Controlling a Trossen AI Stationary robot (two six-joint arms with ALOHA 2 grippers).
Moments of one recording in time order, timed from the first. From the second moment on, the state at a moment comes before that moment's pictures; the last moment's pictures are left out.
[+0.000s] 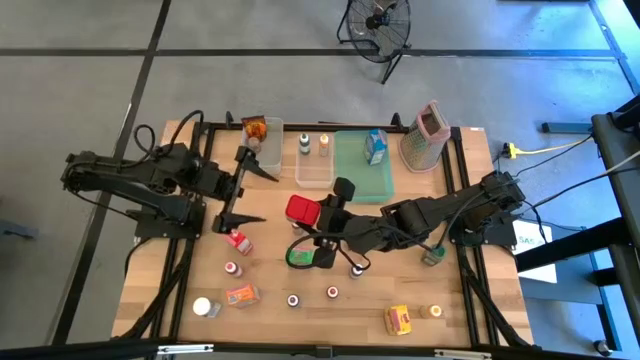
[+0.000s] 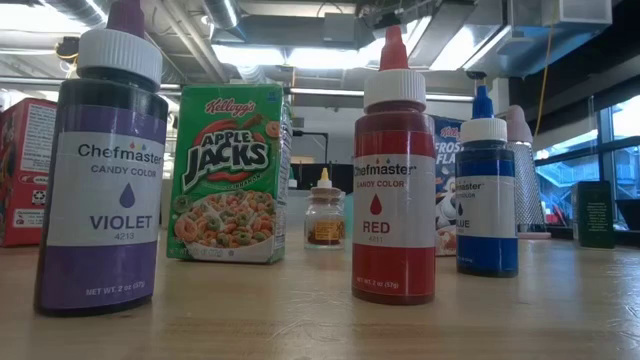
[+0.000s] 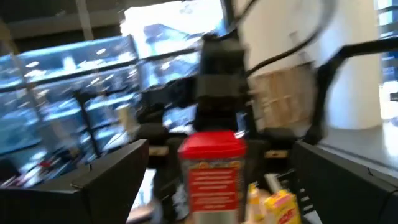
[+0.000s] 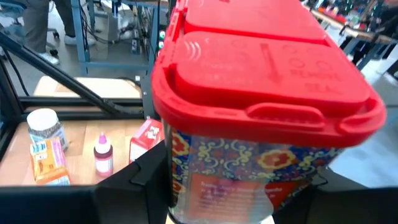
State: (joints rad) left arm -0.11 0.88 0.92 0.14 0.13 0.19; right arm 0.41 1.79 1.82 -0.47 0.70 0.08
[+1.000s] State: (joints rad) left arm -0.15 1.04 1.12 -0.48 -0.24 0.15; right arm 0.33 1.87 1.82 -0.67 0.57 0.28
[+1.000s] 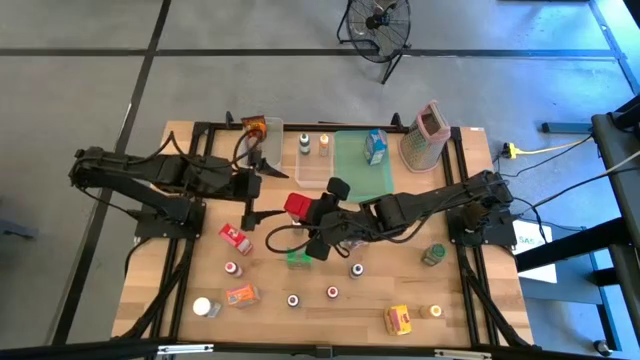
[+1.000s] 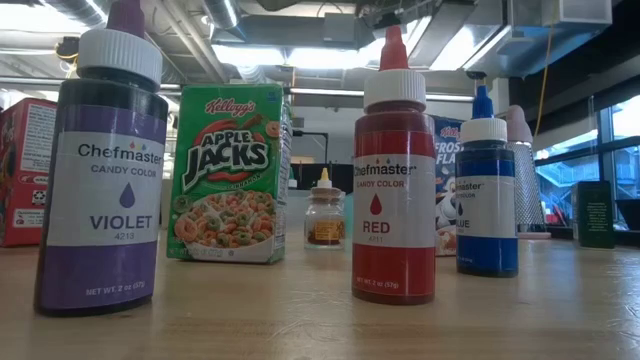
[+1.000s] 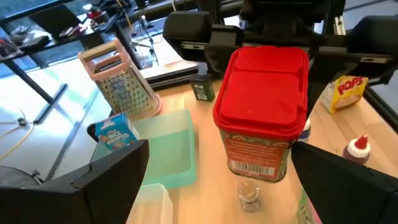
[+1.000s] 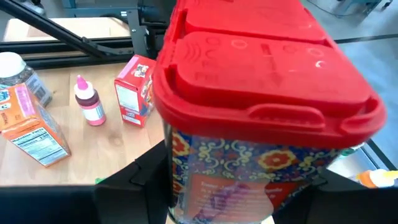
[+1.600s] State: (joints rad) left arm -0.17 1.11 1.12 -0.42 -0.23 0.19; right arm 0.31 1.87 1.82 -0.68 0.56 0.28
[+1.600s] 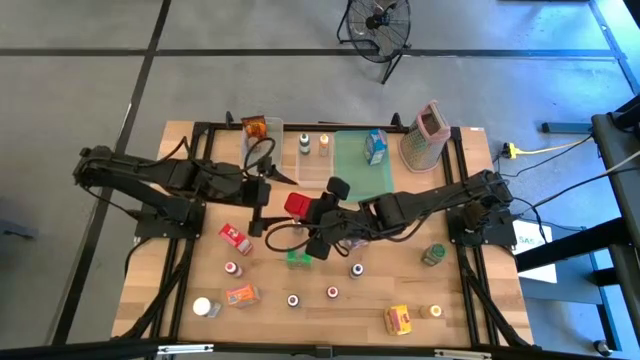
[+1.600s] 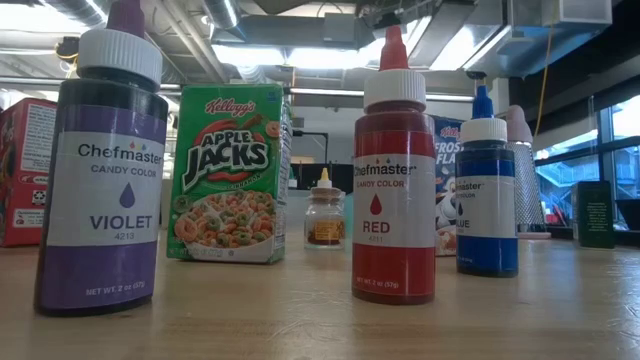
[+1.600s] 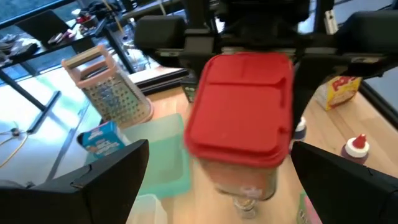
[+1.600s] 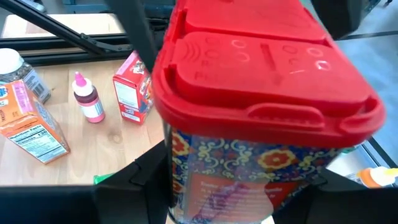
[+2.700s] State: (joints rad) left arm -0.17 1.17 1.12 -0.32 -0.12 0.16; right arm 0.30 1.87 1.82 -0.69 0.53 0.28
